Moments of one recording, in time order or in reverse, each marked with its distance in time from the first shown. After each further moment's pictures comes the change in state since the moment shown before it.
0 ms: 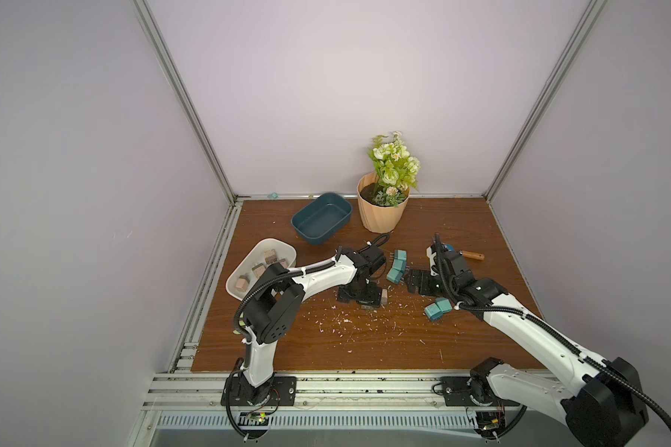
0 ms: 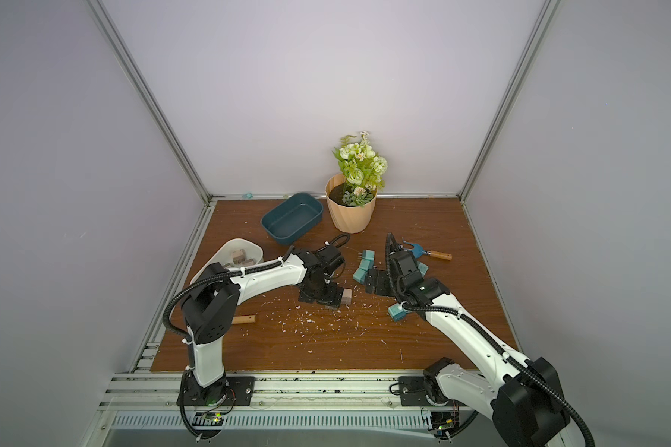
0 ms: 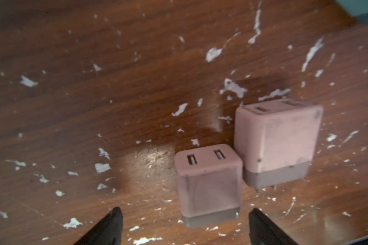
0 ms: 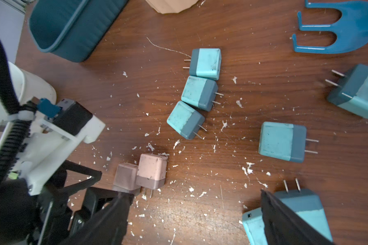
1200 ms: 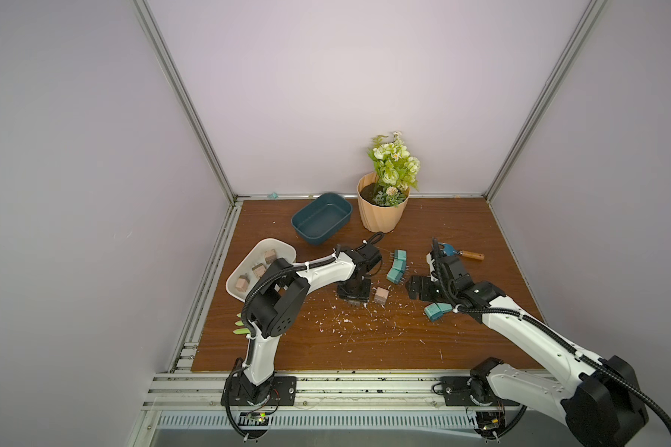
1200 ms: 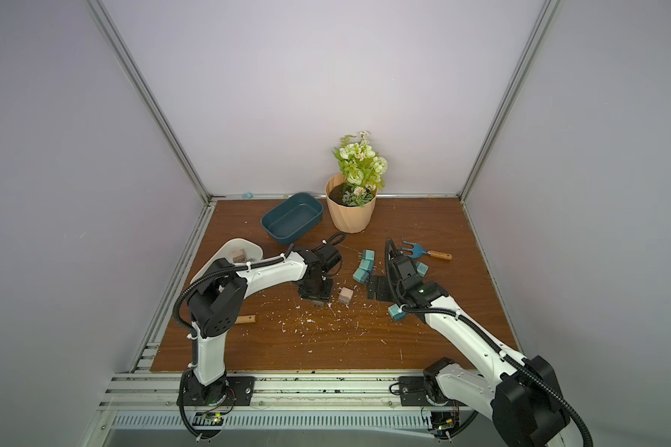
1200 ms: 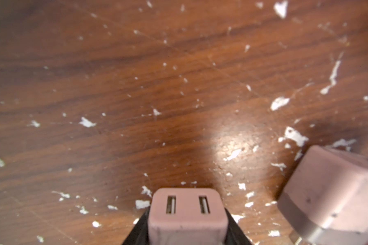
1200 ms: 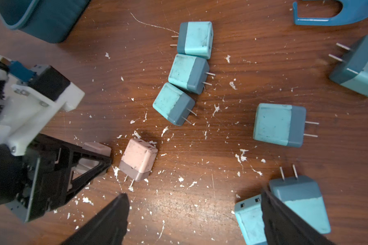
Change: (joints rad) left arm 0.060 0.054 0.014 0.020 -0.080 0.007; right arm -0.002 0.000 -0.045 -0.003 -0.004 -0.003
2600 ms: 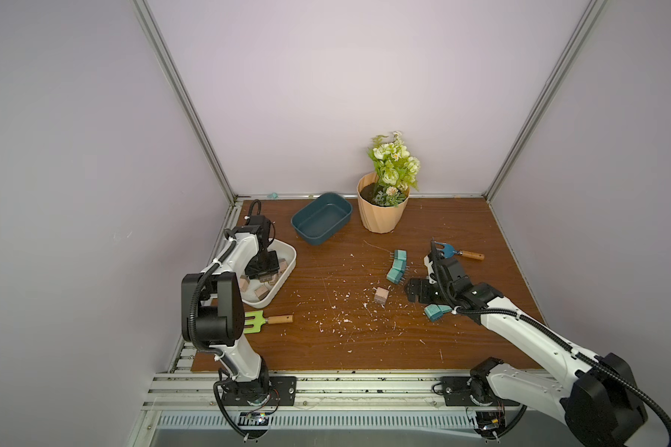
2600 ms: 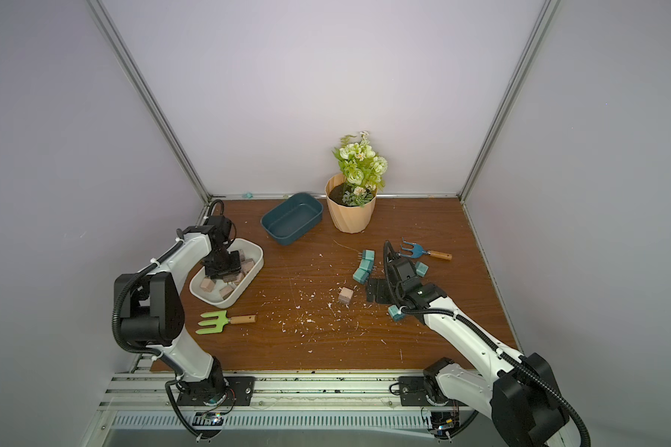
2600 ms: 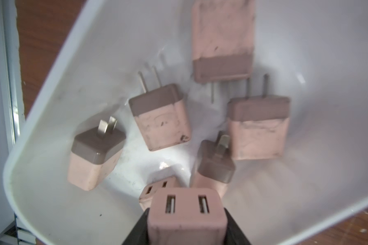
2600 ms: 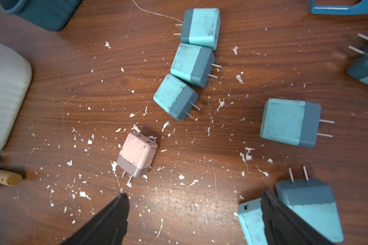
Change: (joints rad) left arm 0.833 -0.289 -0.181 -0.101 -0.147 0.322; right arm 0.000 0.009 -0.031 0.037 -0.031 -0.022
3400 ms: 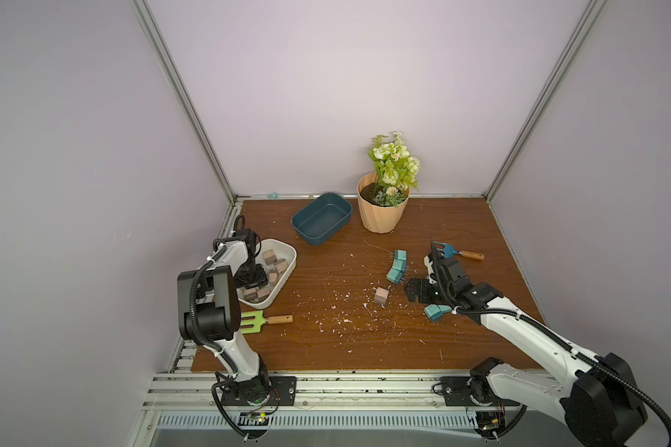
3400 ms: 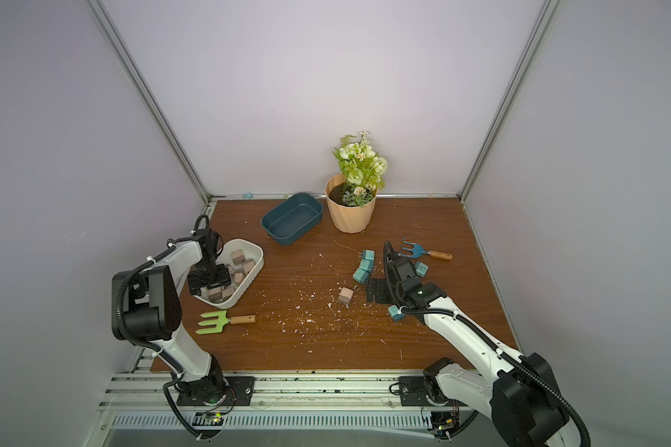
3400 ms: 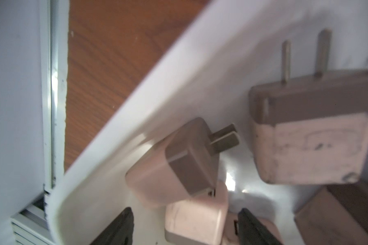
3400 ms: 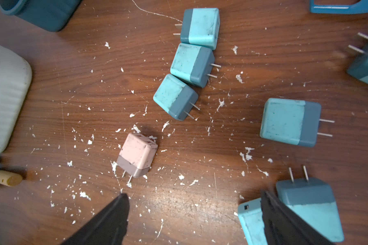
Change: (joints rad) left arm 0.119 0.026 -0.076 0.033 -0.107 0.005; right arm 0.000 0.001 0.000 -0.001 0.000 0.004
